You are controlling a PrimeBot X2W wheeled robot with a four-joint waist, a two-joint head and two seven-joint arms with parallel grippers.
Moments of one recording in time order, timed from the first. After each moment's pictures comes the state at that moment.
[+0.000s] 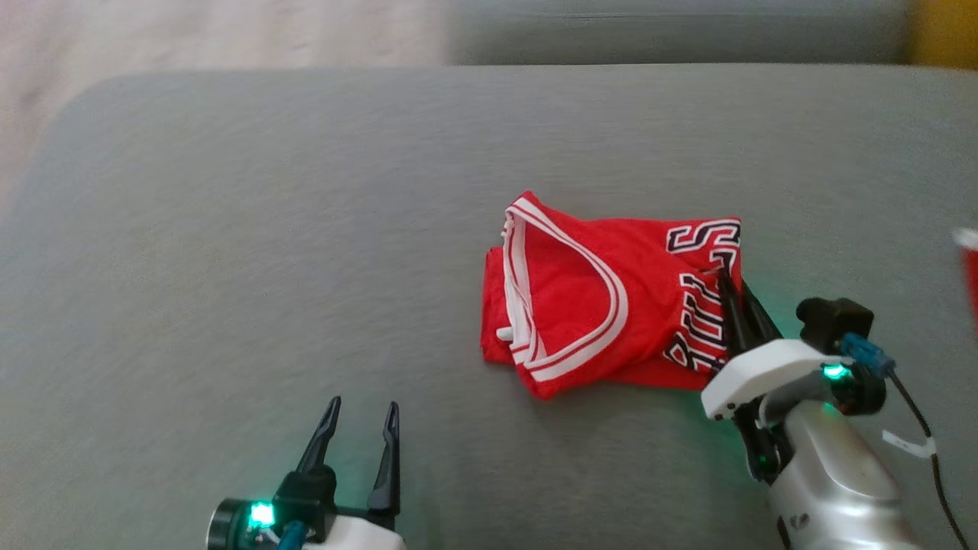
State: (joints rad) left arm -0.02 0.05 -0.35 0.40 -0.16 0.08 -0.26; right arm -0.42 -0.05 0.09 0.86 0.26 0.13 -0.26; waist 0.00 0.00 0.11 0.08
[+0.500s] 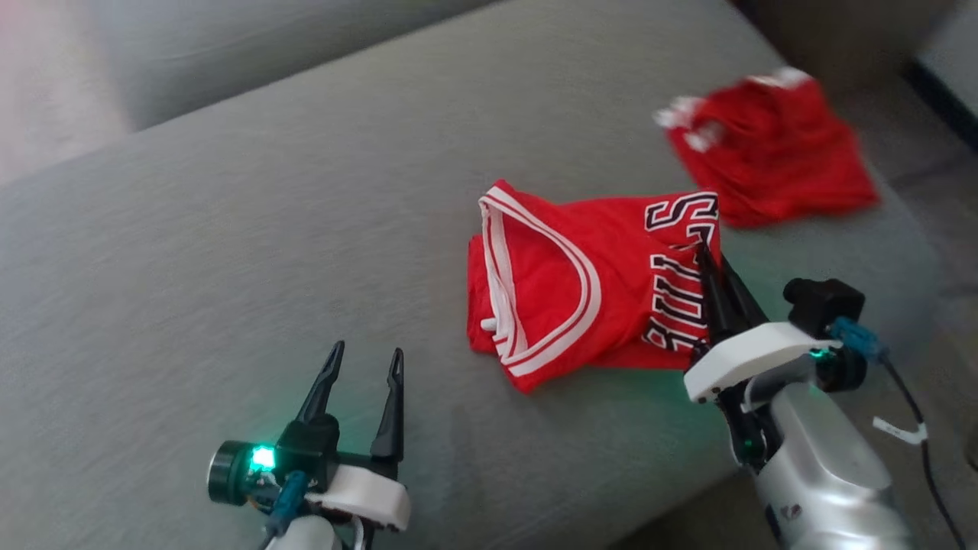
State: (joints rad) left arm -0.12 0.05 -0.35 0.40 -0.16 0.07 -0.26; right arm -0.42 -0.05 0.19 0.76 0.35 0.13 -0.26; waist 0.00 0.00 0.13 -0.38
